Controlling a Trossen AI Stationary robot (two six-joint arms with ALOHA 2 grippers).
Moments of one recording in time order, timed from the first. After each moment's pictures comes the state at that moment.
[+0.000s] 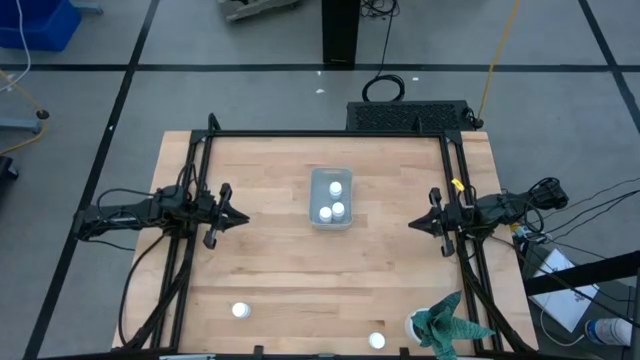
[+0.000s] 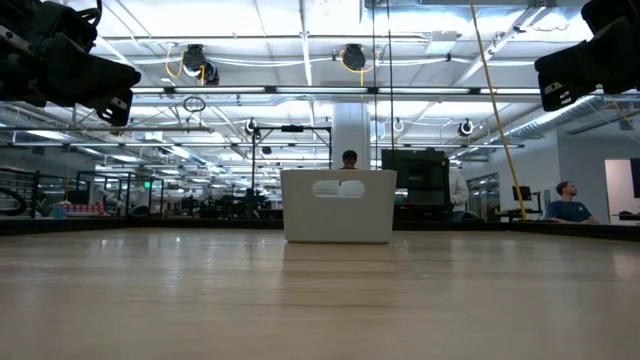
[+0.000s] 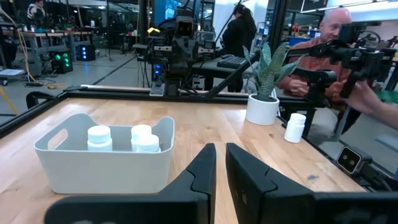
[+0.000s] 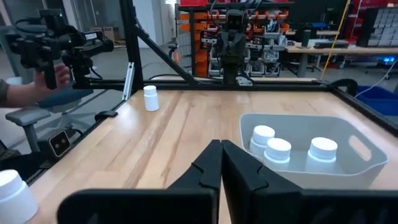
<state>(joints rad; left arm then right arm) 0.08 0.03 0.04 -0.02 0.25 -0.09 0.35 0.00 0.14 -0.22 0.23 0.07</state>
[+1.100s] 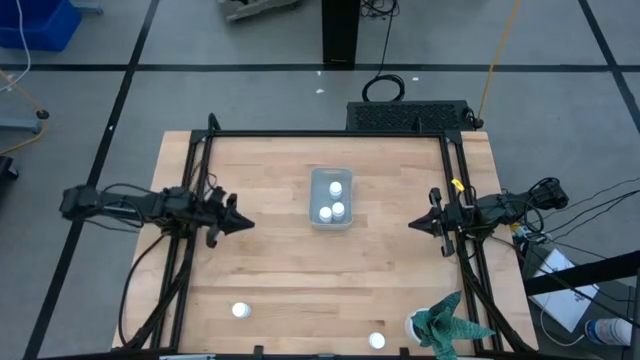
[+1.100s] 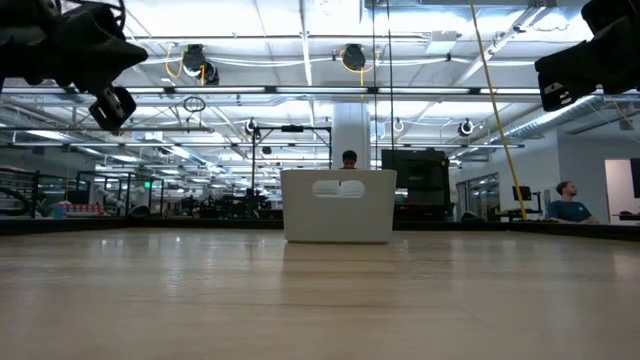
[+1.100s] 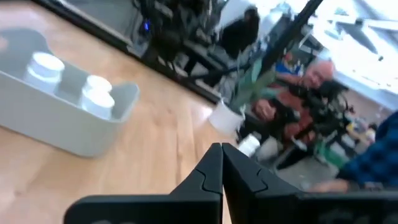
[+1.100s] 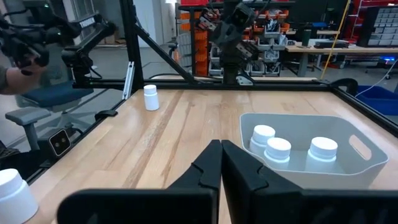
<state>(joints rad) -0.09 0.35 0.15 0.12 0.13 -0.59 0.35 0.00 0.14 -0.22 0.23 0.06</state>
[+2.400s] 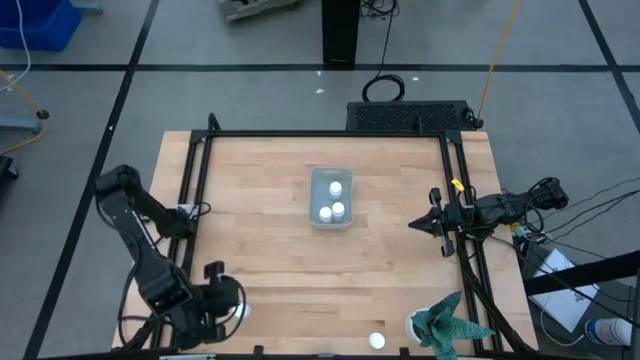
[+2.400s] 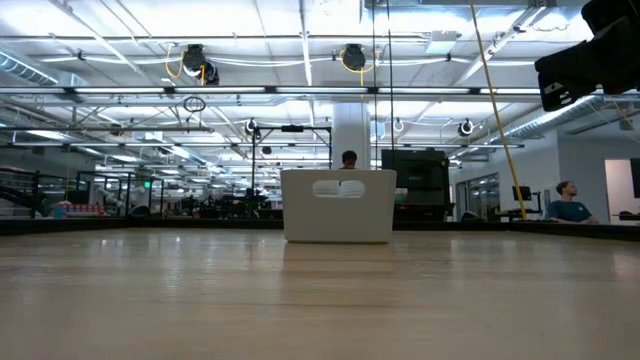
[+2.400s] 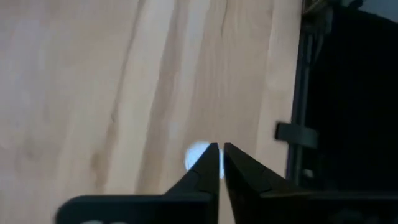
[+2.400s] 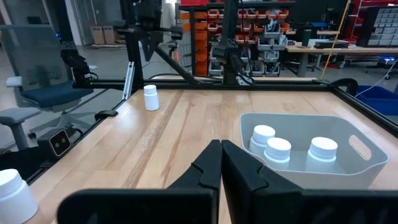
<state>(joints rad) -0.98 1.48 1.22 -0.96 -0.35 -1.14 0.35 0.00 0.14 -0.22 0.23 0.06</state>
